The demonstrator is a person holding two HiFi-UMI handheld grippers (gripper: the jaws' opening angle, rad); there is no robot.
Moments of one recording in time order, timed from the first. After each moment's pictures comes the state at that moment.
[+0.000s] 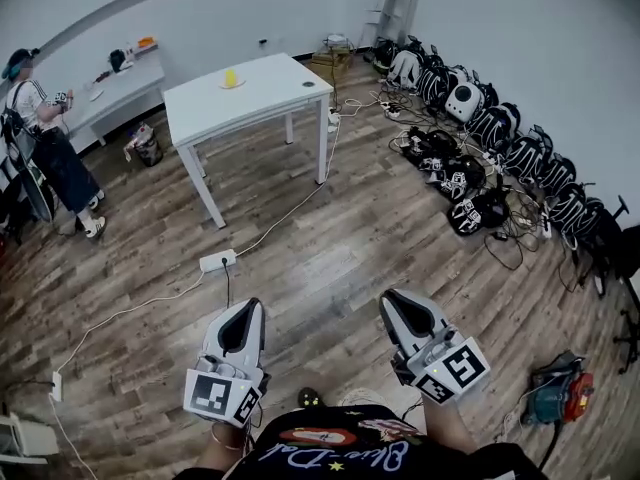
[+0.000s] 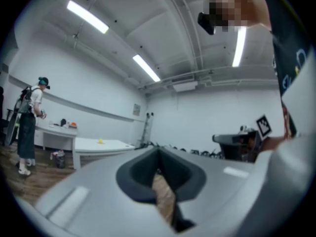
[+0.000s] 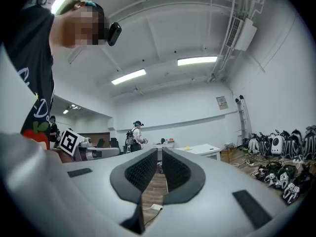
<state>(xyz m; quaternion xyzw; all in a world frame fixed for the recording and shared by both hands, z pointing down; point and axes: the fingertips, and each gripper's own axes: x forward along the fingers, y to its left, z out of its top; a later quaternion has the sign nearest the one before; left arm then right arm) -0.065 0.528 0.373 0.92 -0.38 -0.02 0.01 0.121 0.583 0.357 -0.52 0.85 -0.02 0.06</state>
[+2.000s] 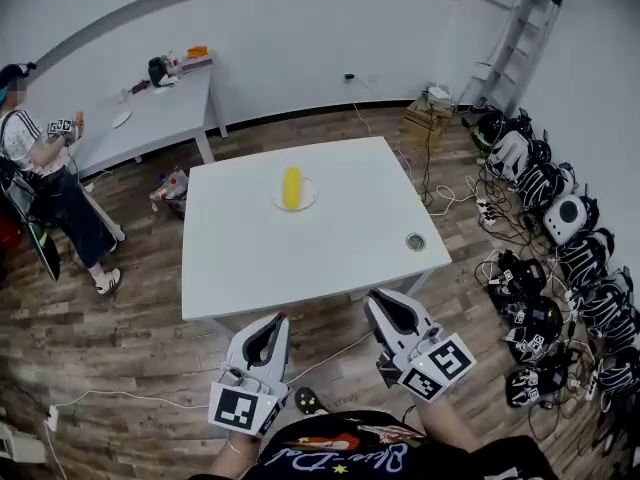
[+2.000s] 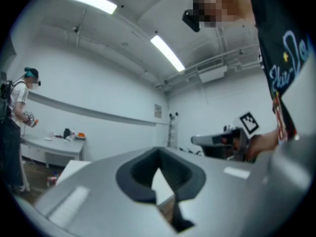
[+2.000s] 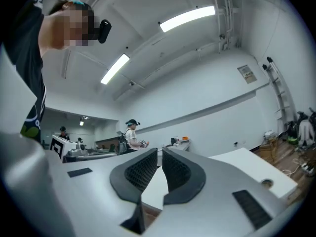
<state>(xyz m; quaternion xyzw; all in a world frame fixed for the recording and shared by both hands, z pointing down) -0.018 -0.292 0.361 0.87 -0.49 -0.01 -0.01 0.115 -0.318 0.353 -0.38 0.92 -0.07 0.07</state>
